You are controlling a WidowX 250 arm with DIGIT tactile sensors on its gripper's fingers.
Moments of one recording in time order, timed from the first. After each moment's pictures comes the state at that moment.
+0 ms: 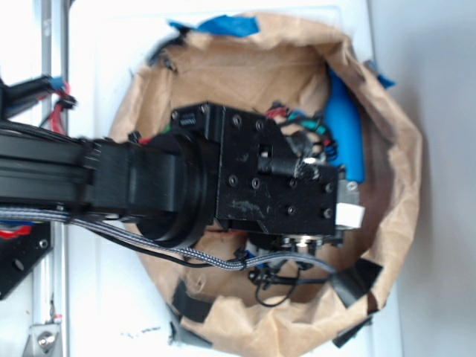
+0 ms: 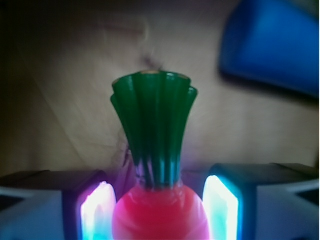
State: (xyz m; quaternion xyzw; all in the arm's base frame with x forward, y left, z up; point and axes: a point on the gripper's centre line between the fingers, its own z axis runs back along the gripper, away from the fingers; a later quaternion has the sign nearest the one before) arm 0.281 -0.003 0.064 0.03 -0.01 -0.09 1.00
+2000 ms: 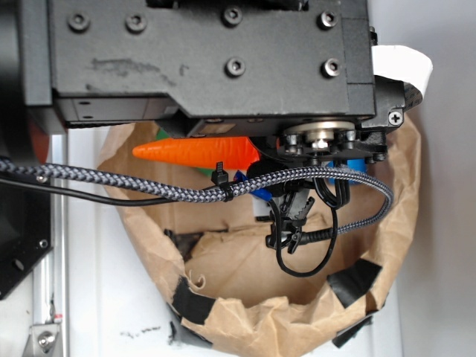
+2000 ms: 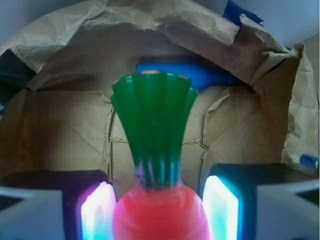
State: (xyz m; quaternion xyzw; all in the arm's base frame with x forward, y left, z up) arm 0.269 0.023 0.157 0.03 -0.03 0.03 1.00
